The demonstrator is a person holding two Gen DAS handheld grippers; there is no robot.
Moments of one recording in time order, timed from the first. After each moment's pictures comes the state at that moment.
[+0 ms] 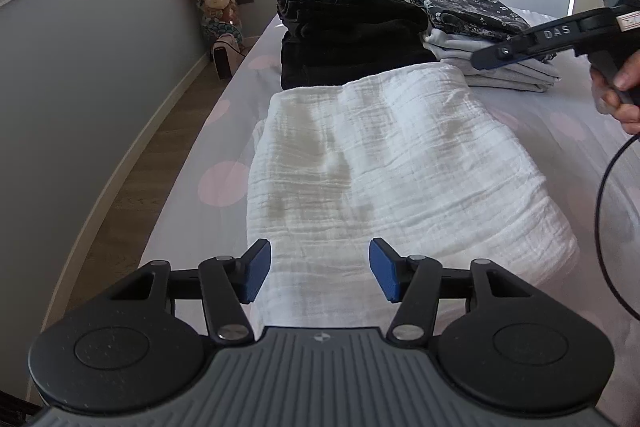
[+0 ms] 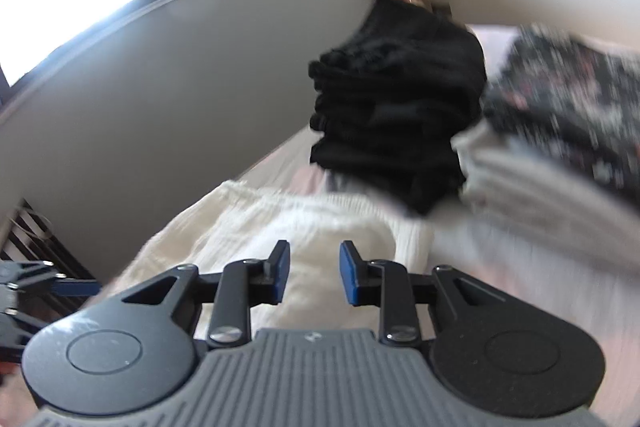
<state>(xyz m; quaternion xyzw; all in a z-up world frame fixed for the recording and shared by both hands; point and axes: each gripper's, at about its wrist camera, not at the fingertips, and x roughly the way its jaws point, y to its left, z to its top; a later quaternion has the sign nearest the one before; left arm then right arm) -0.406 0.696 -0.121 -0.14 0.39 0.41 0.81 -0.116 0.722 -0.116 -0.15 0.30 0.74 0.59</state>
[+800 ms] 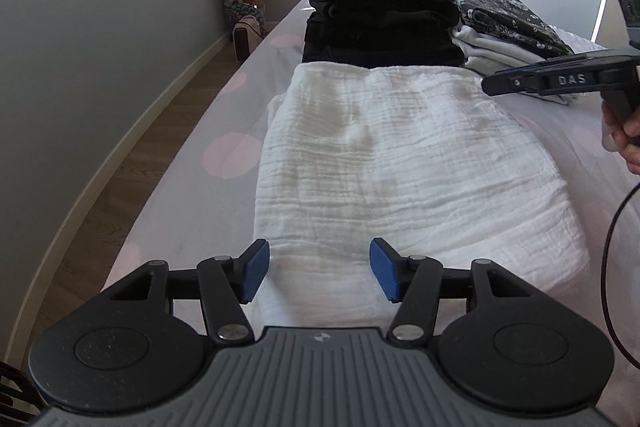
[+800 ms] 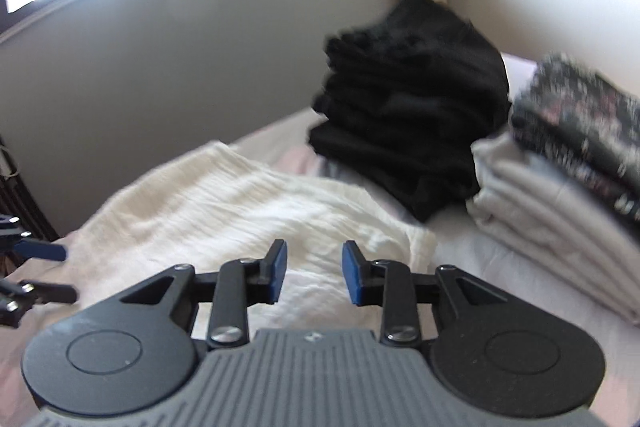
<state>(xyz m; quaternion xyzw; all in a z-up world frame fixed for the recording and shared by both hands) -0.415 0.694 -0.135 -0.18 0.36 0.45 0.80 -0.143 0.704 -0.135 -0.20 0.23 0.75 0.59</state>
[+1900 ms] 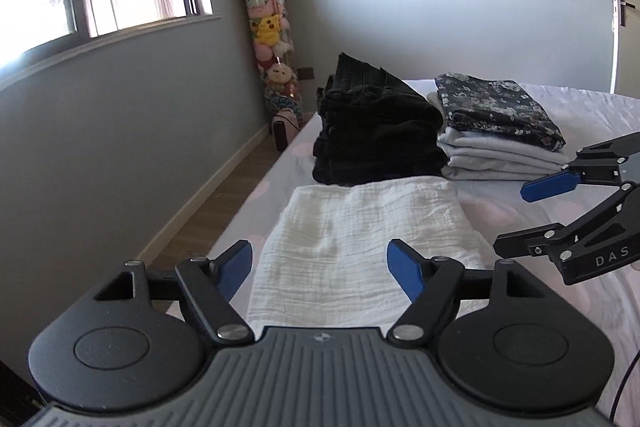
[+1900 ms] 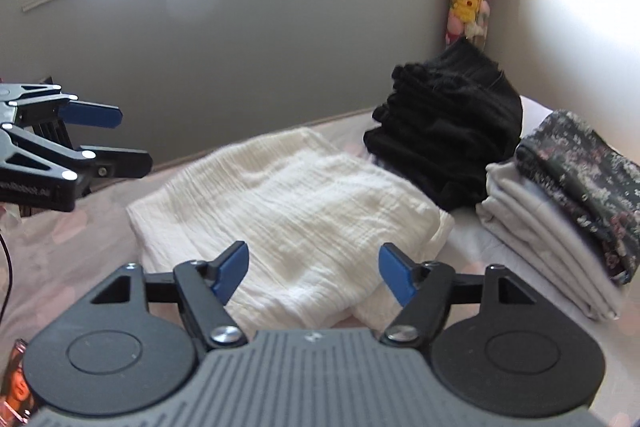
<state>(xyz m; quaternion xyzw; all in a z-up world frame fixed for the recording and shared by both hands) -0.374 0.605 -0.050 -0.07 0.27 0.53 0.80 -0.178 0.604 -0.088 -0.24 0.19 0.77 0.56</state>
